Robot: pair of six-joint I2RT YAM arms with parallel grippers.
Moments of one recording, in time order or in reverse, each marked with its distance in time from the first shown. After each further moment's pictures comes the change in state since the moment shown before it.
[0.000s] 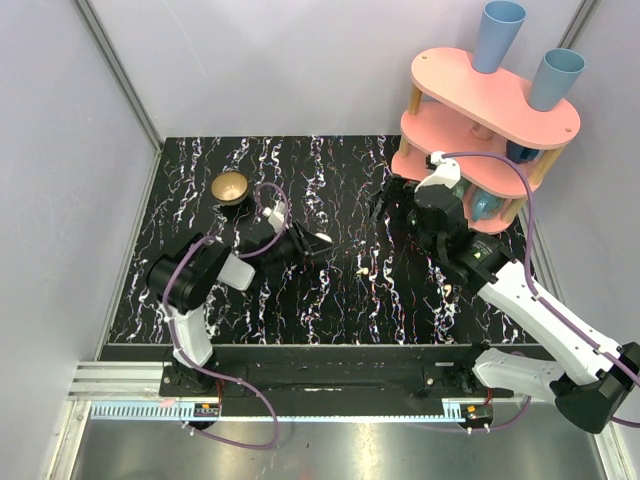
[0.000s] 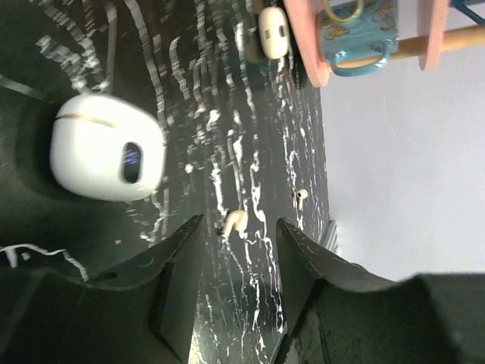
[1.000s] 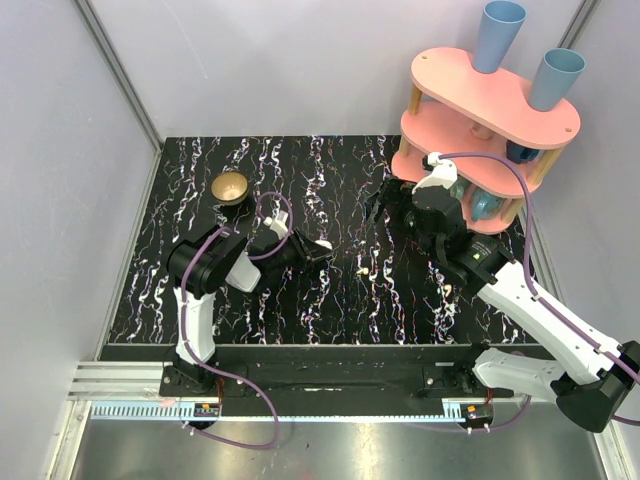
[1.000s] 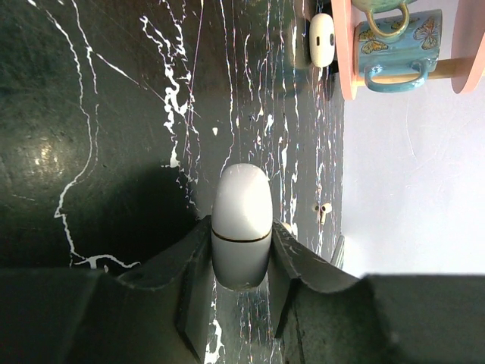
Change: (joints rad) left arm -0.006 0.108 0.006 0.072 -0.044 -0.023; right arm 0.014 0.000 0.000 0.002 -0.005 0.007
